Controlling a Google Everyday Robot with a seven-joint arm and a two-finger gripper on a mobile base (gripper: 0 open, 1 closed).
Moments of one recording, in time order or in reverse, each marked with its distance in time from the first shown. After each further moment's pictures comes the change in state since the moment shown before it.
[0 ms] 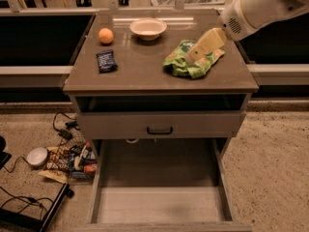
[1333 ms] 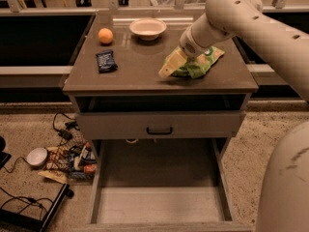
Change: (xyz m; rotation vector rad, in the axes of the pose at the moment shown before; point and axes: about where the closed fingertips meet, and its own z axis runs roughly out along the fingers) arm -0.006 -0.013 0.146 0.025 0.073 -0.113
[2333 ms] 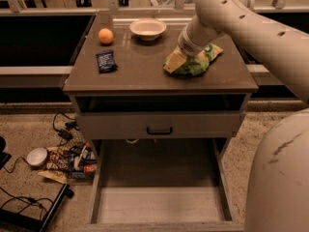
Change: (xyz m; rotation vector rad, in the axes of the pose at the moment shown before) arm 0.008 -0.014 0.009 0.071 0.107 -0.096
